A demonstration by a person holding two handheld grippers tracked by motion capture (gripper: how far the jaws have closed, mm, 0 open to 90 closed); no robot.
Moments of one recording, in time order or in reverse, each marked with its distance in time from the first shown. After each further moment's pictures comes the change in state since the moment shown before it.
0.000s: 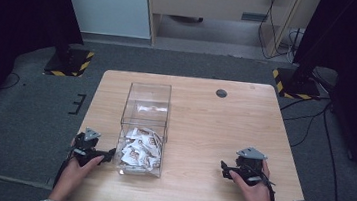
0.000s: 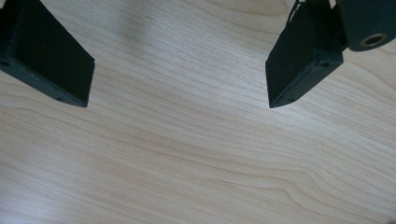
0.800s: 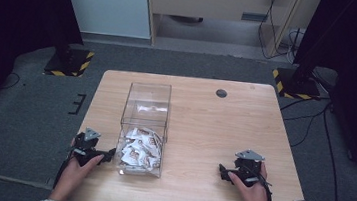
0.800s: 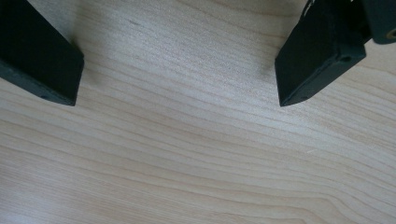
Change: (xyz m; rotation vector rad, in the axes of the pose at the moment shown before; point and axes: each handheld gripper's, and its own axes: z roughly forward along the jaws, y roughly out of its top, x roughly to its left) left arm 0.000 0.000 0.000 -0.001 0.000 0.000; right arm -0.004 -0.016 0.020 0.041 0.013 0.049
